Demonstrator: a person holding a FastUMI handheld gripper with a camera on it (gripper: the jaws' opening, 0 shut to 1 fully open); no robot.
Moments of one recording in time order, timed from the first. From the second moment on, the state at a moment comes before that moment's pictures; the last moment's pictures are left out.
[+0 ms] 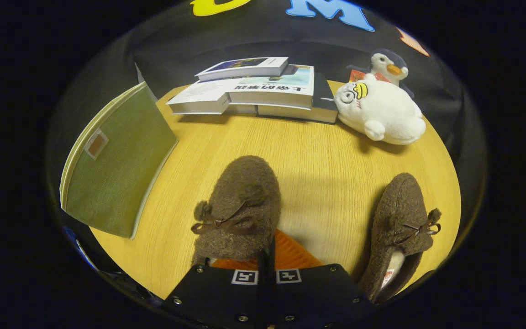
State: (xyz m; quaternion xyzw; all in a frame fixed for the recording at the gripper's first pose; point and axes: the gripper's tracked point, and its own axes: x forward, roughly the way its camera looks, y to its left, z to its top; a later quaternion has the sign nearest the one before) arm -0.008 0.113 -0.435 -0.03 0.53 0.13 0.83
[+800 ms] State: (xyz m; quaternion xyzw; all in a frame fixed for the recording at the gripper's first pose) arm 0.031 0.175 -0.277 0.03 0.52 0.16 0.84
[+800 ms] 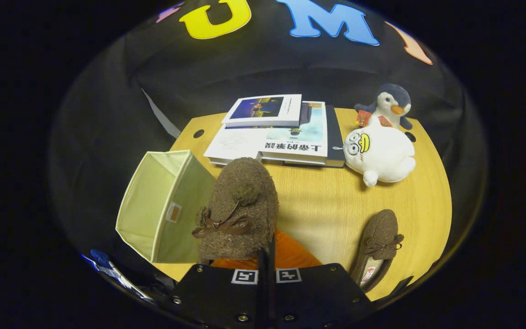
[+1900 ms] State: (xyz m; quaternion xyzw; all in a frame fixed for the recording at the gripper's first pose) arm 0.042 0.402 -0.250 0.00 0.54 0.31 0.79
